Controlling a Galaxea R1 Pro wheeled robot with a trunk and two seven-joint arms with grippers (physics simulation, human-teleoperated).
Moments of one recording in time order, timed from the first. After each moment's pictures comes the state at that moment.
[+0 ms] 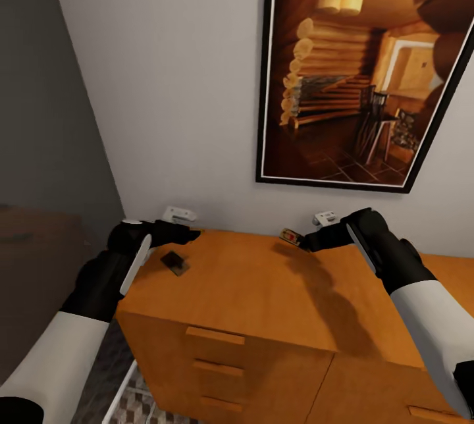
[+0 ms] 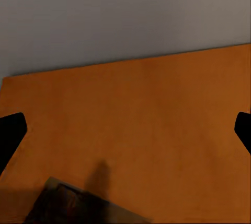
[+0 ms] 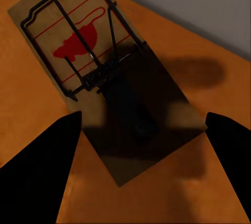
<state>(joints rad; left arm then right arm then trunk) -0.81 0.09 -0.21 -1.30 0.06 0.92 -0.25 -0.96 -0.25 0.26 -1.02 0.07 1.04 0.68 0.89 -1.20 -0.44</state>
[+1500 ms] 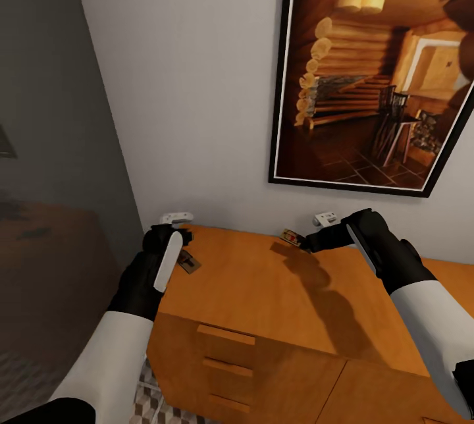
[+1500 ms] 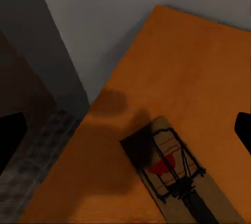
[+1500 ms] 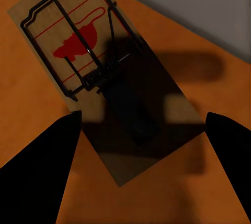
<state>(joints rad) -0.81 -0.17 -0.07 -1.19 0.25 0.92 0.62 -0.96 -0.25 0.26 -1.02 0.07 1.05 0.67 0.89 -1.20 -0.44</state>
